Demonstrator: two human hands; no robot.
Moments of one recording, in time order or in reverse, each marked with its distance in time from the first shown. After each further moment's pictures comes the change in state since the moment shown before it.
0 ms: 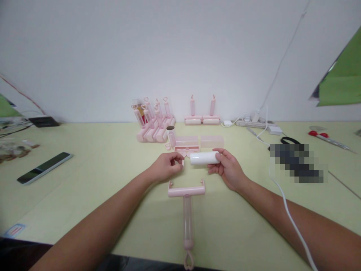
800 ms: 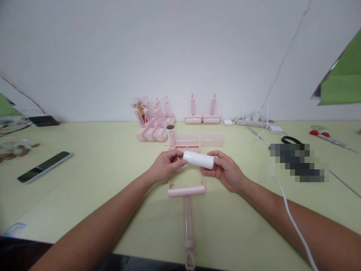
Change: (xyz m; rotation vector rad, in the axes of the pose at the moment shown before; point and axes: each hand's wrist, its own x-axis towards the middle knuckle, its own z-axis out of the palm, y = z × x) left_hand -0.001 0.003 0.007 -0.118 0.040 0.108; right_hand -0.005 -0.001 0.001 0.106 -0.223 0.109
